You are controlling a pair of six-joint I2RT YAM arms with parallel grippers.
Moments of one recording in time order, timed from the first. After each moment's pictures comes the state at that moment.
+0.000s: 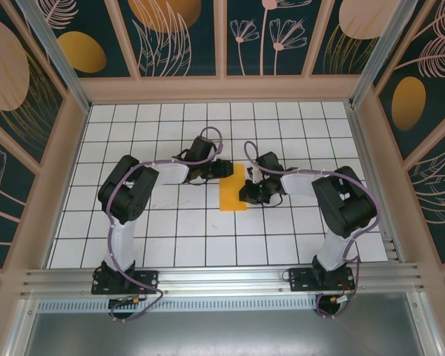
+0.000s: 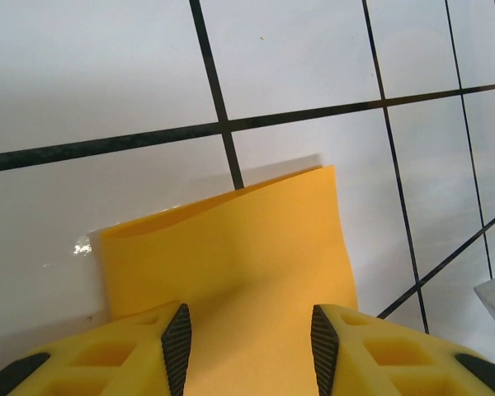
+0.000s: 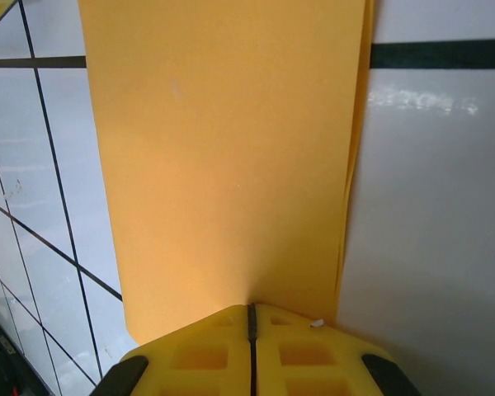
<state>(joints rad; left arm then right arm) -0.57 2.05 1.19 0.04 0.36 -0.63 0.51 1.77 0.85 -0.21 -0.54 0.57</state>
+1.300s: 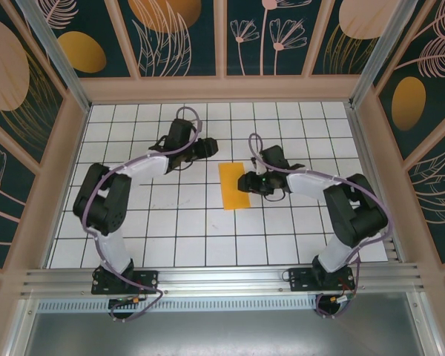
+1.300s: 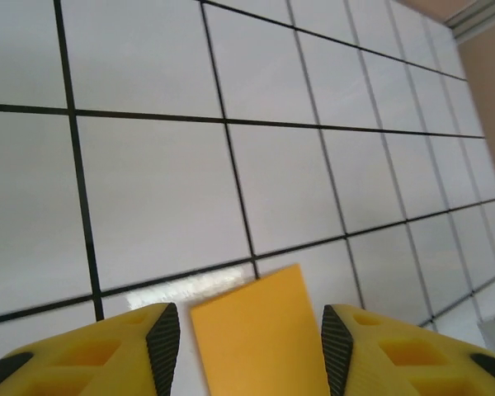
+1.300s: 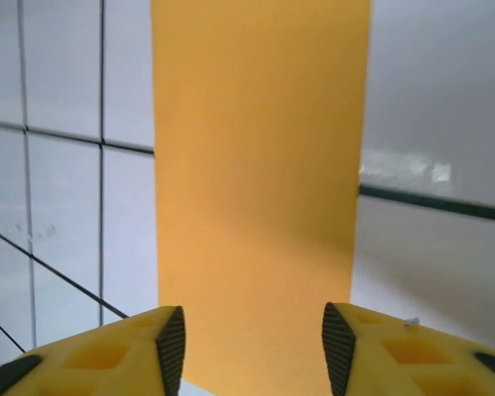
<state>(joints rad) -0.46 1.81 1.15 0.01 0.29 -0.60 0.47 1.64 0.87 -0.22 -0.42 0.51</state>
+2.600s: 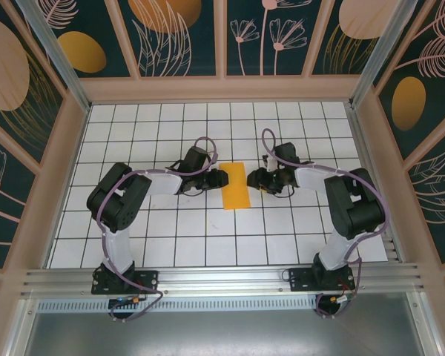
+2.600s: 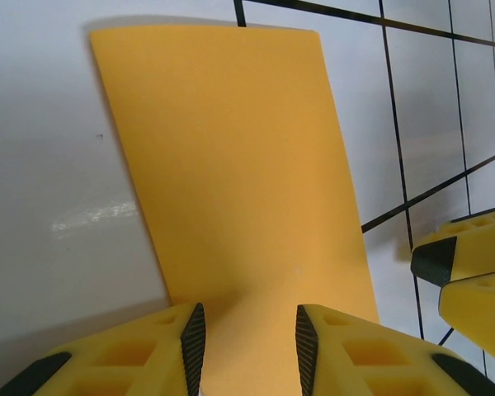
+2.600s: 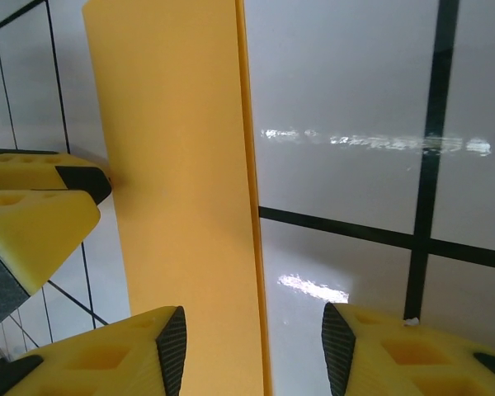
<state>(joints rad) -0.59 1.93 0.98 0.13 0.39 -0.70 0.35 1.72 0.87 -0.23 -0.55 0.51</state>
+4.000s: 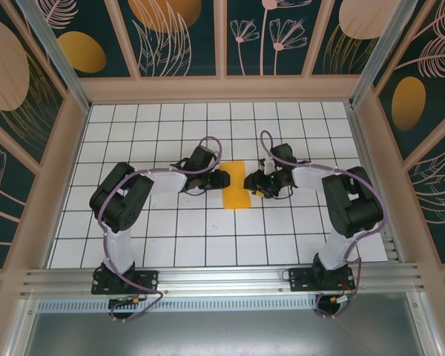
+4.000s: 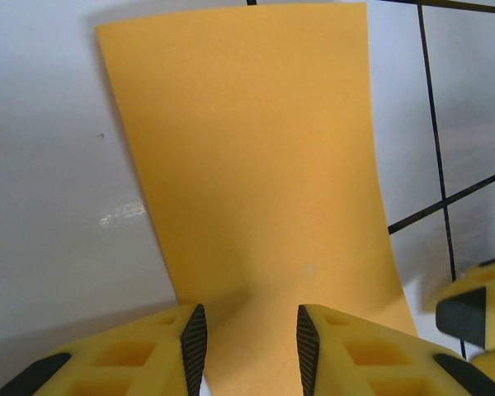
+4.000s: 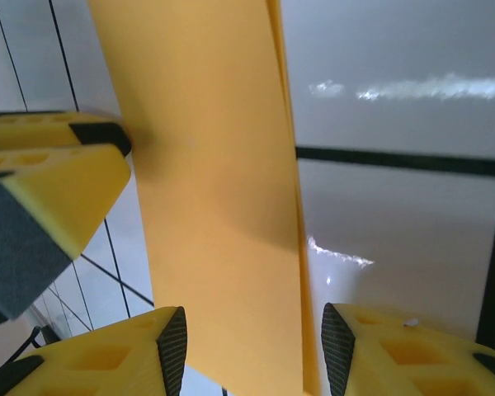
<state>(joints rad) -0.63 1.94 1.06 0.00 0.30 -0.65 0.38 1.73 0.88 -0.28 -0.63 0.57</state>
